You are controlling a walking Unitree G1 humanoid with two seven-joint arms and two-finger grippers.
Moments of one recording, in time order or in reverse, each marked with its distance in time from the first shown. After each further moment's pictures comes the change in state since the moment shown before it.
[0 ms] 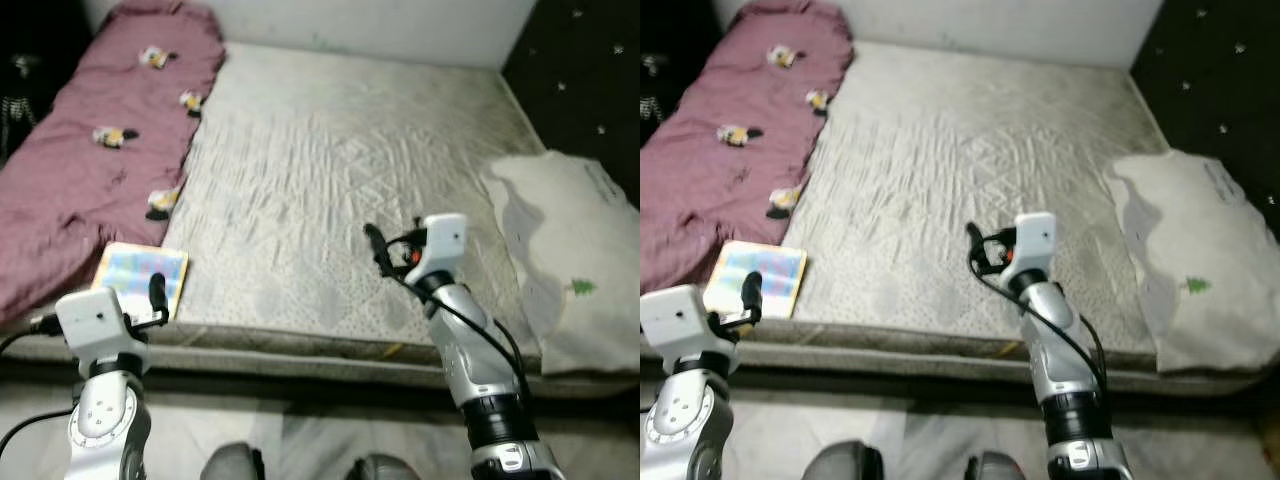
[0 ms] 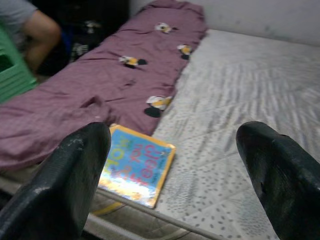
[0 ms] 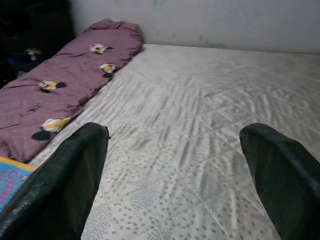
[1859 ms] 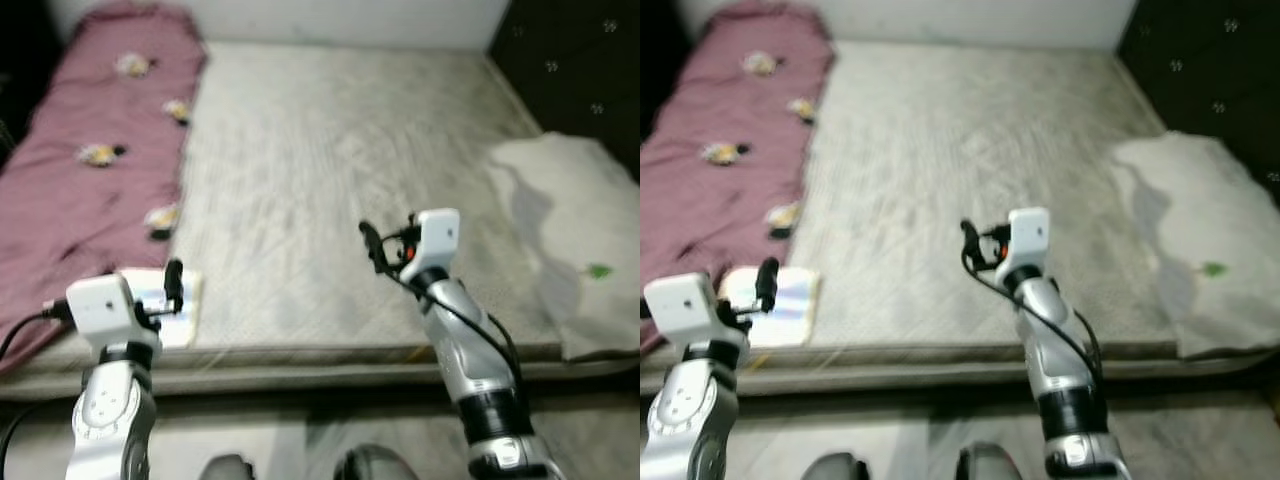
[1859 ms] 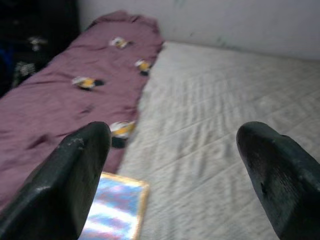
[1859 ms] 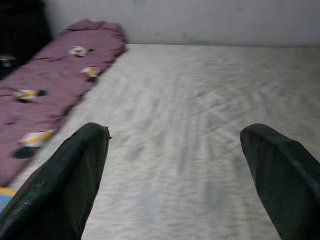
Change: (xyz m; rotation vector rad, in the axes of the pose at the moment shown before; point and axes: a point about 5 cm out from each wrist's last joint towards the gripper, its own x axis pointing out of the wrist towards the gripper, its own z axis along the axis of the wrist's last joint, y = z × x) left arm 0.004 -0.014 0.010 -0.035 -0.052 -0.123; right arm 0.002 -0.002 0.002 -0.018 0.004 -0.014
